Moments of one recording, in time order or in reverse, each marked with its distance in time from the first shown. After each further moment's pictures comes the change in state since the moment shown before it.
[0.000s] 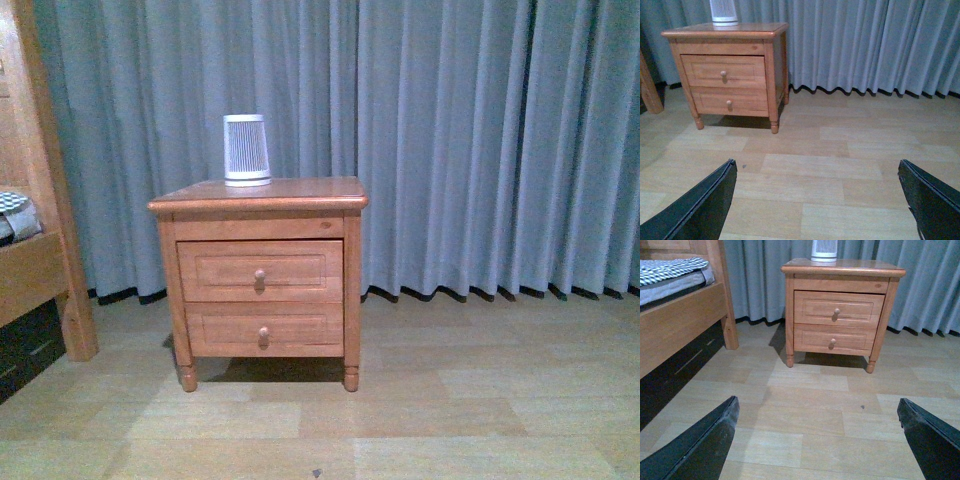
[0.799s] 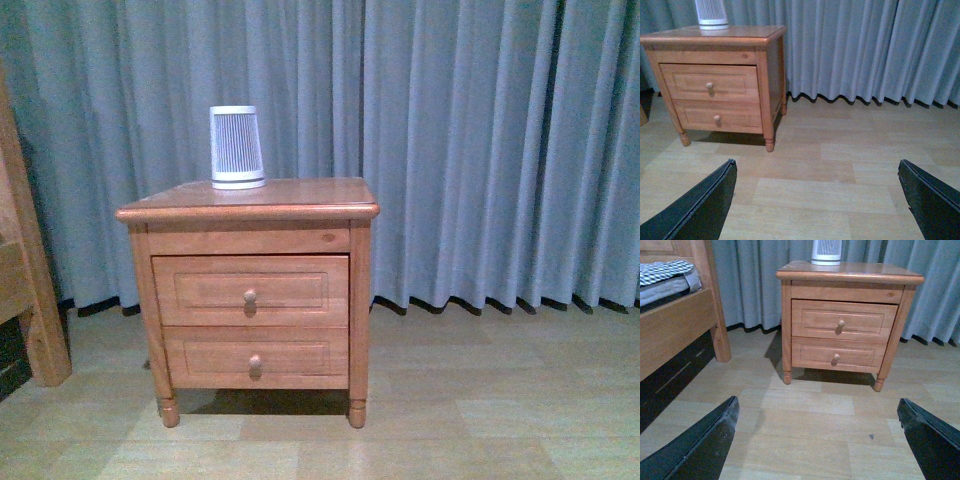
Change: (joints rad) left arm 0.000 0.000 0.000 0.000 0.000 0.000; right arm 0.000 0.000 0.000 0.000 0.000 0.000
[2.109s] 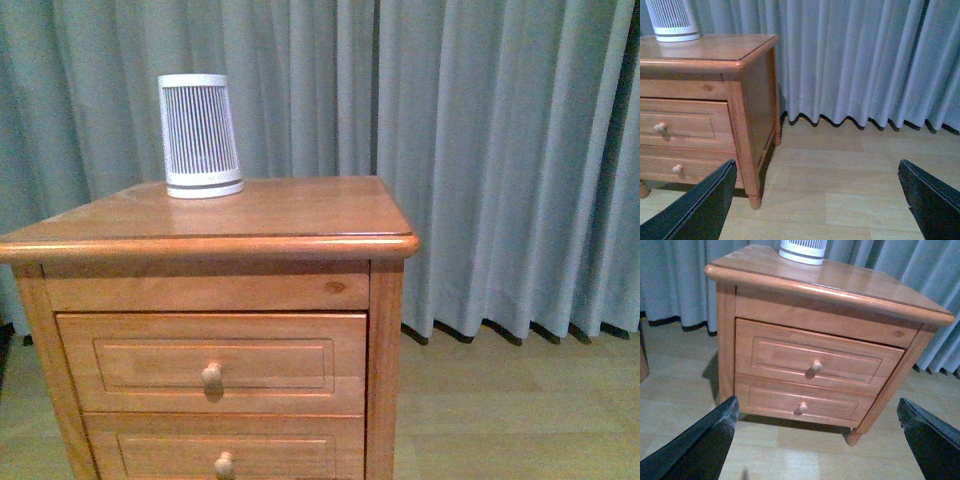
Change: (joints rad) left arm -0.062 0.634 0.045 0.537 0.066 -0.171; right arm 0.000 0.001 0.000 0.000 -0.002 0.000
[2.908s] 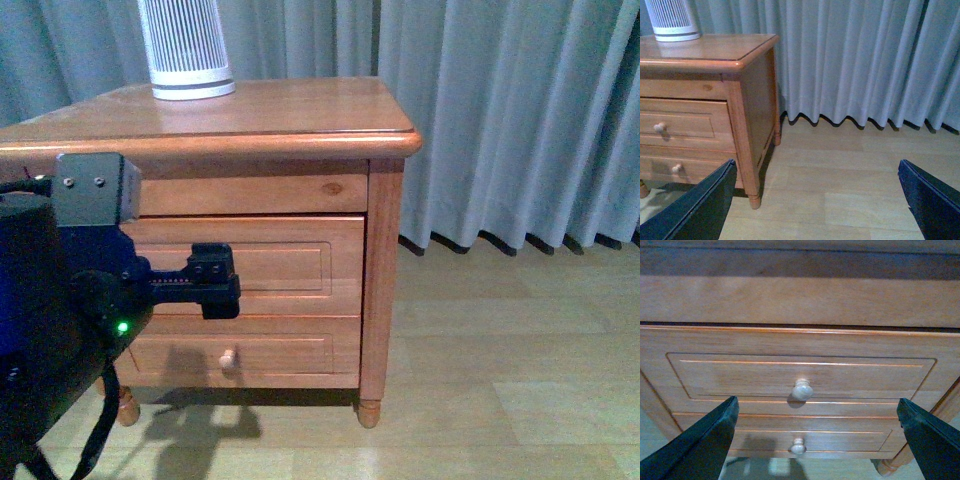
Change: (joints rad) left arm -0.229 1.437 0.681 0.667 -0.245 0.135; right arm 0.000 0.000 0.000 0.000 0.000 0.000
